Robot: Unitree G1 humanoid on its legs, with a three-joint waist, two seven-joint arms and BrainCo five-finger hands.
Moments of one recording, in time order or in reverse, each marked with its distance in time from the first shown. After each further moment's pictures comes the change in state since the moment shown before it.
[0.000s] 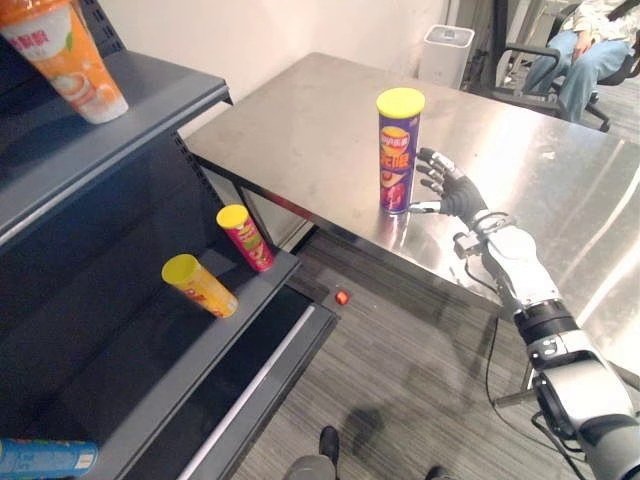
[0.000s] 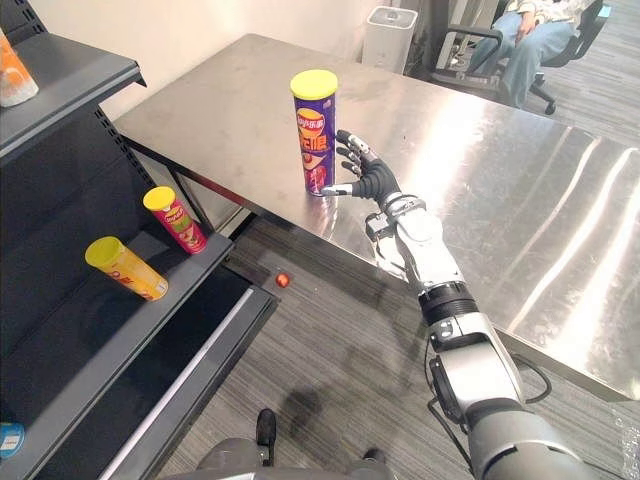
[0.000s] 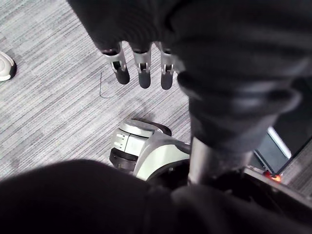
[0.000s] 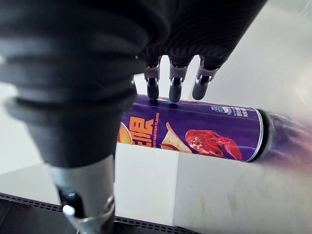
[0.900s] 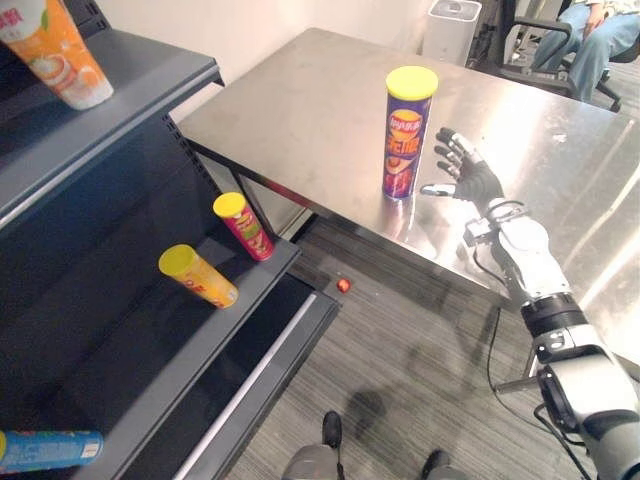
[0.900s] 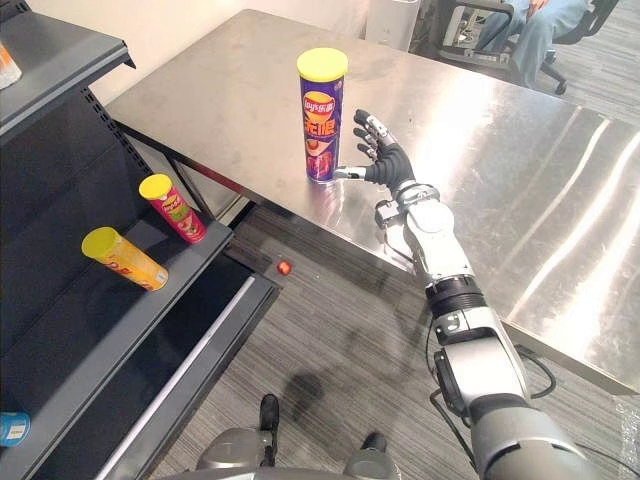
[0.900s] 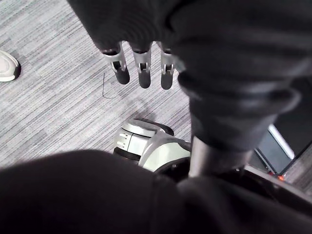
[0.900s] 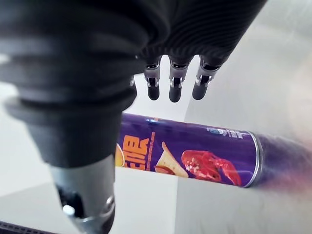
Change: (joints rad) left arm -0.005 -0.008 -0.002 -0.017 0.000 -0.001 -0.004; right arm -0.017 -0.025 -0.051 0.007 0.012 -0.009 -0.048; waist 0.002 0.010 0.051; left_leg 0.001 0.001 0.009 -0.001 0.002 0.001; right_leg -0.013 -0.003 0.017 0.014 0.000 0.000
